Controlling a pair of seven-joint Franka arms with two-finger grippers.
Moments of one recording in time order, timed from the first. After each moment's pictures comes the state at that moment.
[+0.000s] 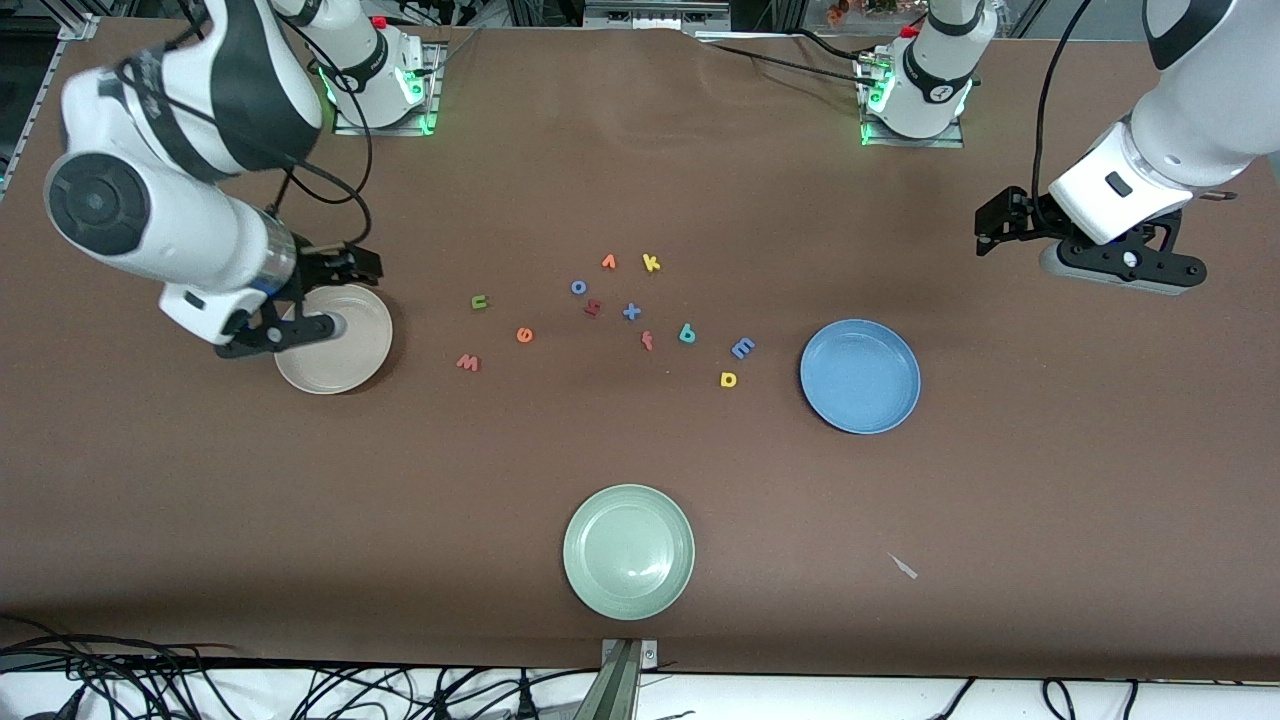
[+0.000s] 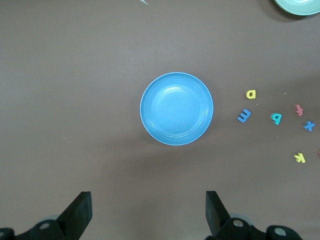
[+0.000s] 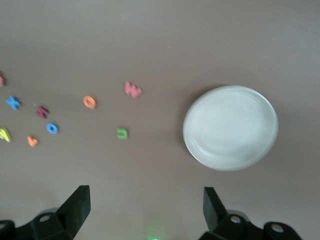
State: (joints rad) left arm 0.01 0.00 -0.17 -1.69 -0.03 1.62 0.00; right arm 0.22 0.27 0.05 -1.61 0.07 1.65 0.02
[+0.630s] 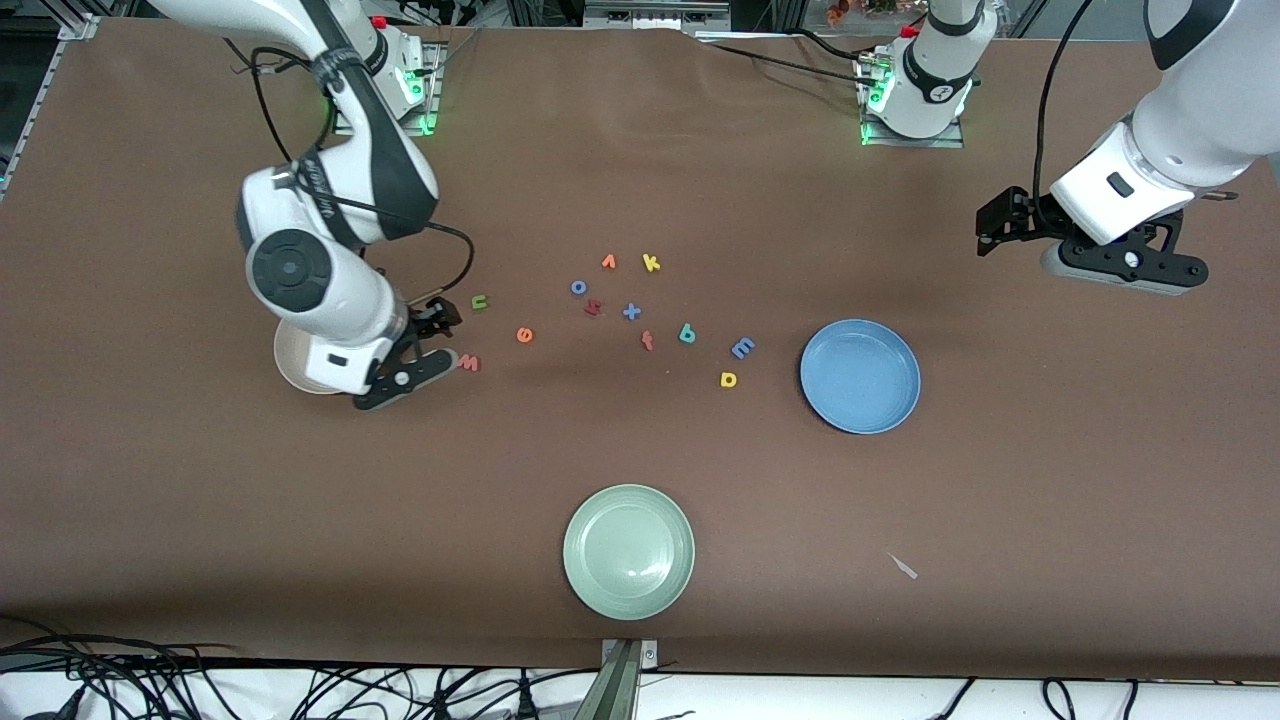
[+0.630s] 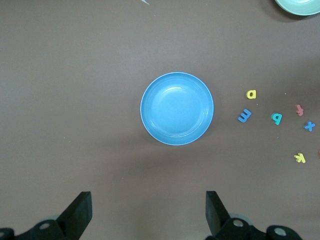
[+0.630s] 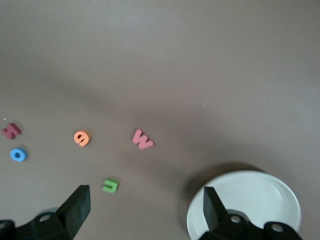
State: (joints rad) left arm 0.01 0.00 -0.17 -1.69 -0.03 1.62 0.00; right arm 0.33 0.40 0.05 -1.74 -0.03 2.02 -0.16
